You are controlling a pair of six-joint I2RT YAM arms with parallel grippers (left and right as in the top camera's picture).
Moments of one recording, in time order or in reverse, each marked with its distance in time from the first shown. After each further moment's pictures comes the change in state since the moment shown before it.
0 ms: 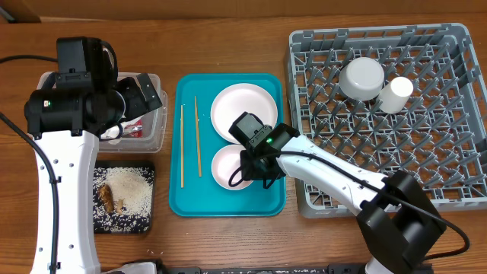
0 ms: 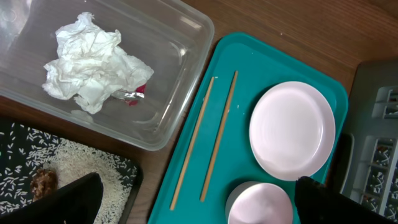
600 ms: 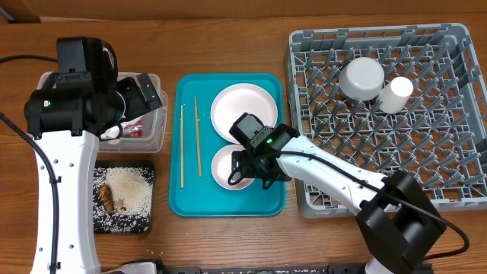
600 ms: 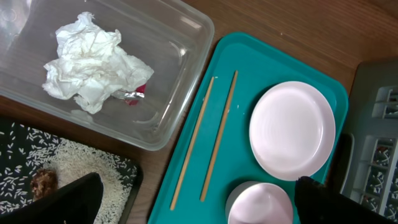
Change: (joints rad) left arm 0.000 0.000 0.000 0.000 0.000 0.000; right arm 0.000 0.000 -0.007 0.001 -0.004 0.061
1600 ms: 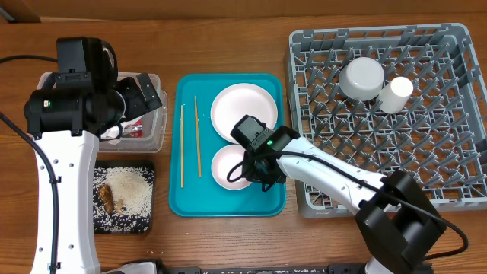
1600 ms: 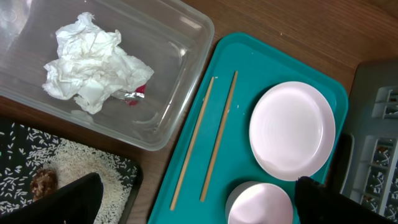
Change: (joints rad) left arm 0.000 0.000 0.000 0.000 0.000 0.000; right arm 0.001 0.000 -0.027 0.005 -0.004 0.135
